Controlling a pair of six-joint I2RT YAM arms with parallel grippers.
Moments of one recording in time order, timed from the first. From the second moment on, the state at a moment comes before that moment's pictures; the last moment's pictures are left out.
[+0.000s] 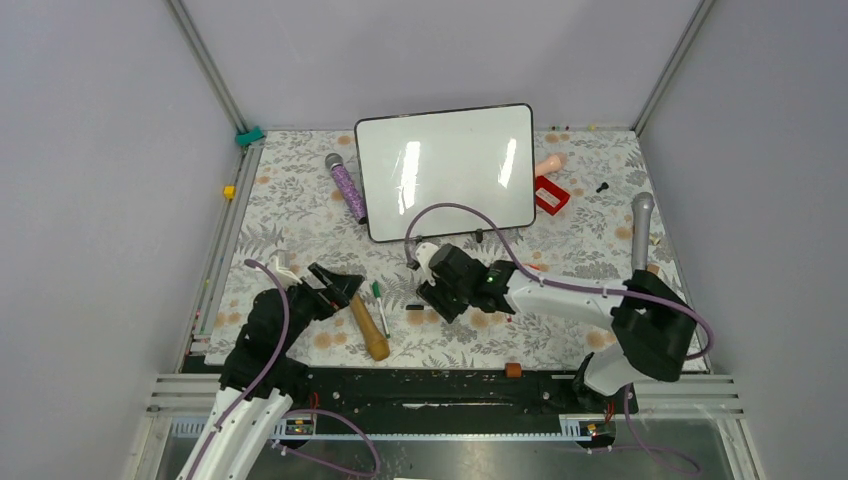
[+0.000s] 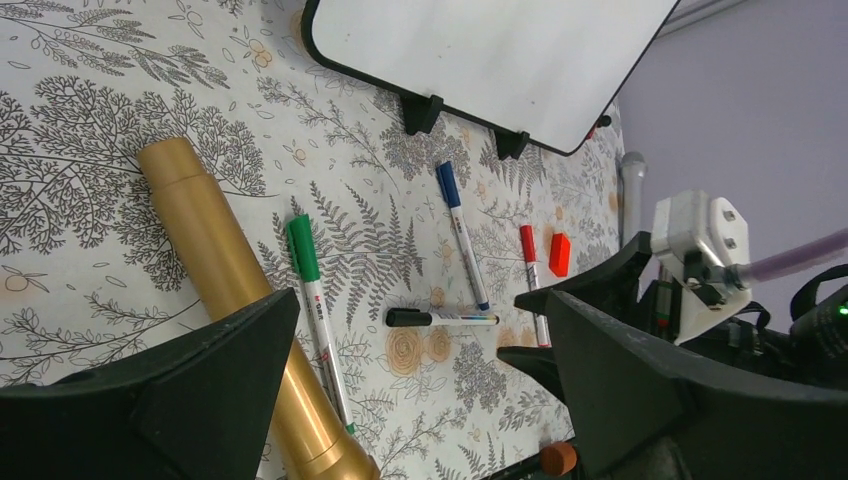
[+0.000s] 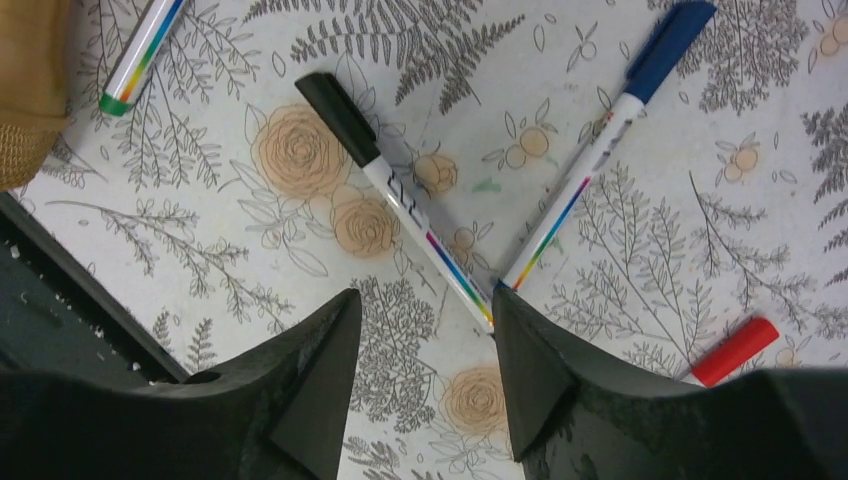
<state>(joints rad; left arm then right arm) -0.34 0.16 0.28 -0.43 0.07 -0.87 1.01 1.50 0.89 -0.35 0.06 0.04</state>
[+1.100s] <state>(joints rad) -0.34 0.22 0.28 -0.45 0.03 -0.93 1.08 1.74 1.02 -0.39 0.15 0.06</state>
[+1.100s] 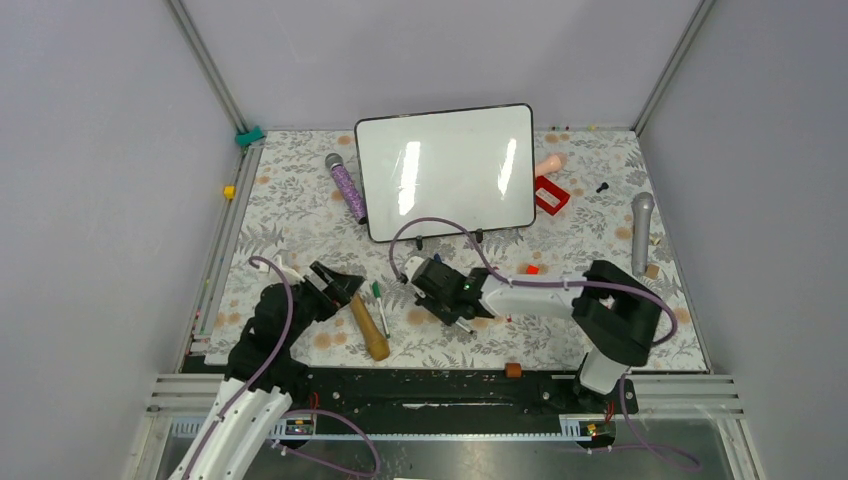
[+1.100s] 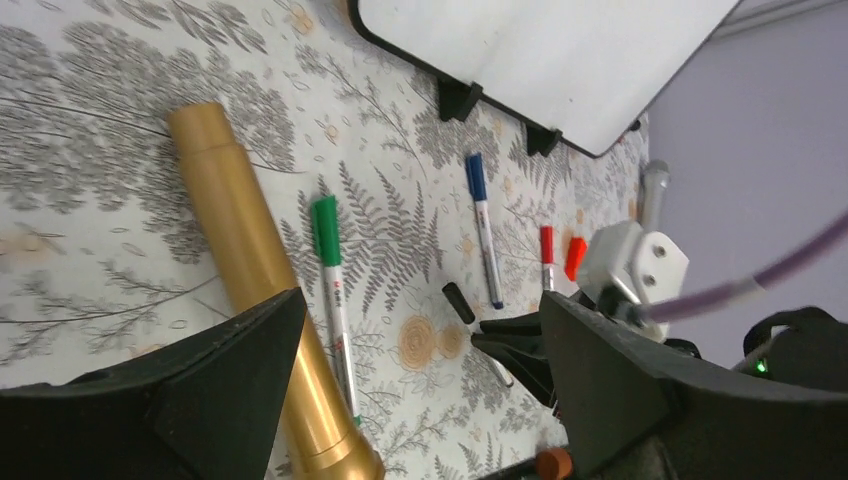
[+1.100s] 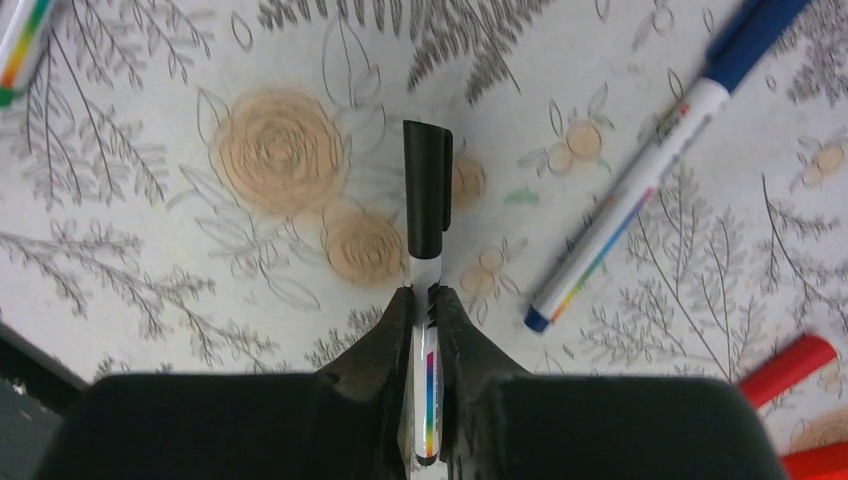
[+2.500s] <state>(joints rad) -0.79 0.93 0.15 0.45 0.06 -1.30 1.08 1.38 0.67 0.02 0.03 0.08</state>
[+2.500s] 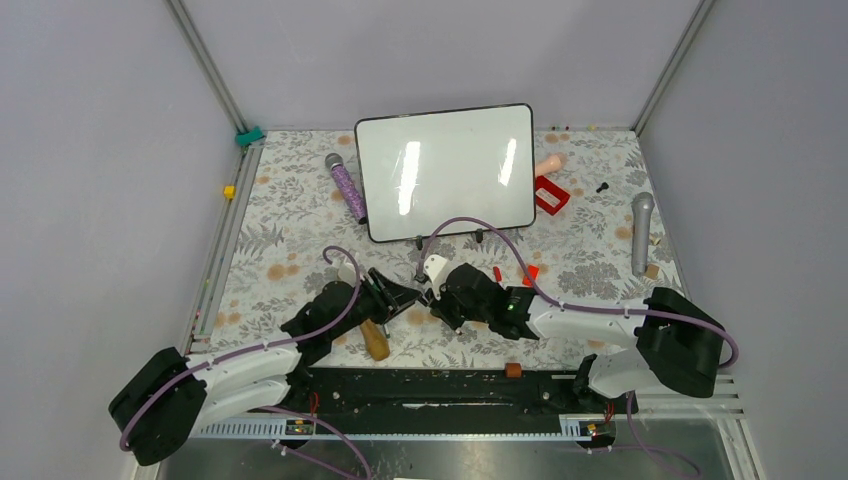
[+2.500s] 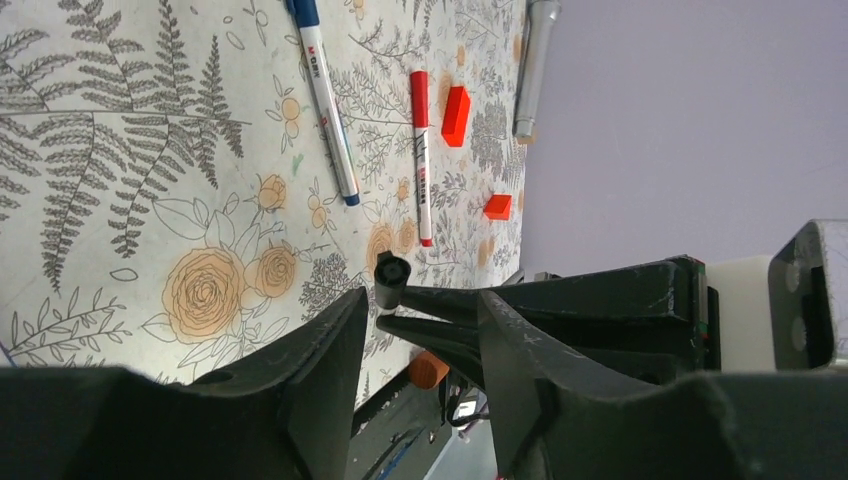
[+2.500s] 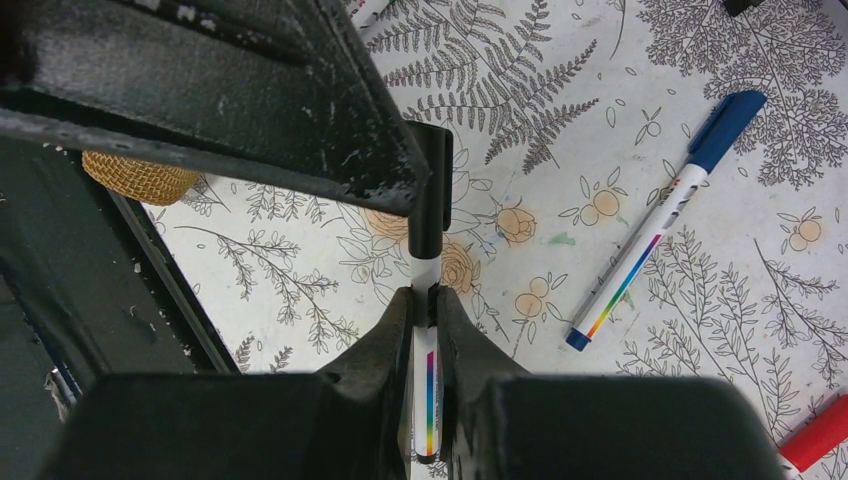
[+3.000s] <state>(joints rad) -0.82 1.00 0.18 0.47 0.00 -1.26 1.08 1.36 0.67 0.02 0.01 0.08</state>
